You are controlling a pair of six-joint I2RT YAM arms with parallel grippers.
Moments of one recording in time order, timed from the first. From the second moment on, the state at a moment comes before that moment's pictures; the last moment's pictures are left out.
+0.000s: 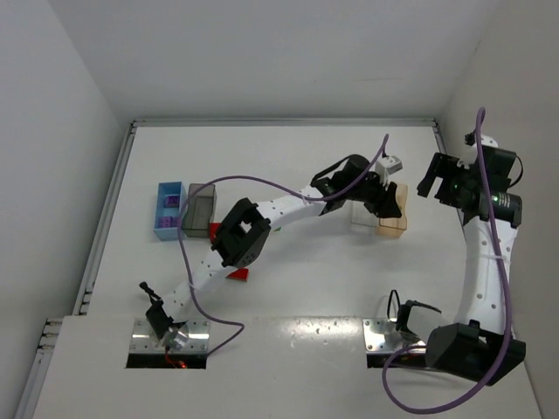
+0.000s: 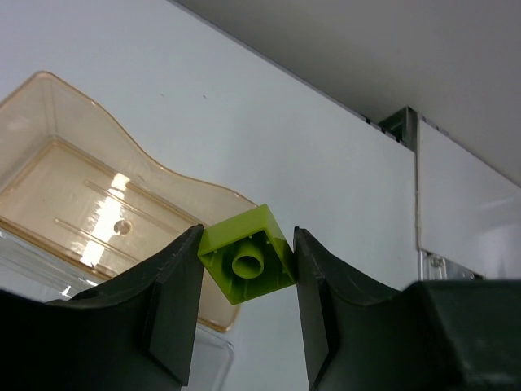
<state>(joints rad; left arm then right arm) -0.92 2.53 2.19 0.02 0.57 -0.34 -0.34 1.08 1.17 -0.78 -0.15 0.06</state>
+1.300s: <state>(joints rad) -0.50 2.00 1.95 -0.06 0.18 -0.29 -0.14 1.15 1.06 -0.58 -0.70 -0.12</state>
